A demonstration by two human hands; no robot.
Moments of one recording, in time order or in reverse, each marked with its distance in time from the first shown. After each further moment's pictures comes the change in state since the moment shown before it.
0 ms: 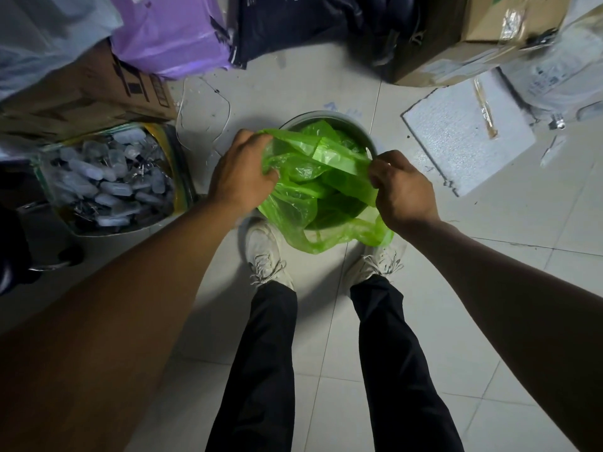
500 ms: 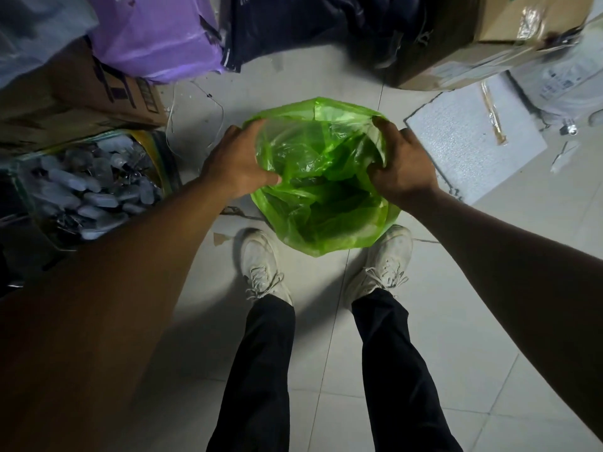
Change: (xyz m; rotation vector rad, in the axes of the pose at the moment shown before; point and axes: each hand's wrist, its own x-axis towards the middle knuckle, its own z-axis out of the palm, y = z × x) left_hand 0.054 -0.017 0.008 -0.022 -0.174 -0.103; right_hand 0.068 0.015 0.013 0.087 -0.050 0.188
